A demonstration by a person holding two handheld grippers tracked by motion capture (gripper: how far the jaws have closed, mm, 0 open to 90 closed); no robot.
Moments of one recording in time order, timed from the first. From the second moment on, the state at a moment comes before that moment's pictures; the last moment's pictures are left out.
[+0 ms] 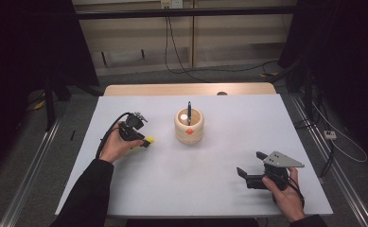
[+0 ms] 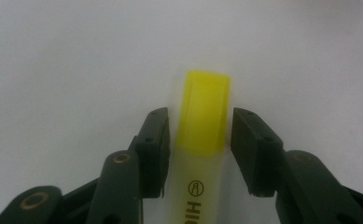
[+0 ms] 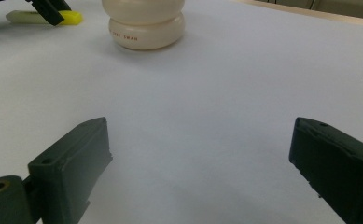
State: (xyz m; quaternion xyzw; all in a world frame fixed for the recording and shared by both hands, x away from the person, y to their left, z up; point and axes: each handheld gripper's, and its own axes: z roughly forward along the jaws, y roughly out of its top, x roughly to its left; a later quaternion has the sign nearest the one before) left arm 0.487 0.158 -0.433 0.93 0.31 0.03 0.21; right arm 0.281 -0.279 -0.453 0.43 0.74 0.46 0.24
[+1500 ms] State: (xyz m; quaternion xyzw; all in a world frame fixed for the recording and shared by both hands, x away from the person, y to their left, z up) left arm 0.484 0.168 -0.429 0.92 0.32 0.03 0.24; right arm 0.281 -0.278 -0.454 0.43 0.74 0.46 0.24
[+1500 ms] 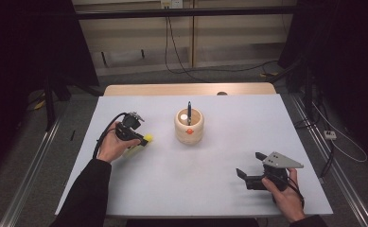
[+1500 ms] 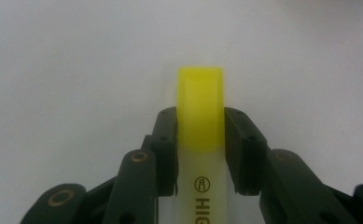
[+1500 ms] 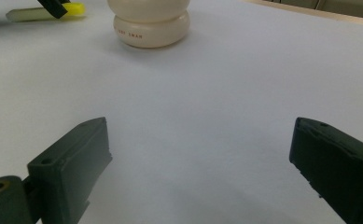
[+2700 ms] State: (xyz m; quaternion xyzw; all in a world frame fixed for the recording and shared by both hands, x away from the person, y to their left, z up) left arm 0.470 0.186 -0.397 0.86 0.32 0.08 0.39; right arm 0.282 -0.281 -0.456 0.43 0.74 0.46 0.24
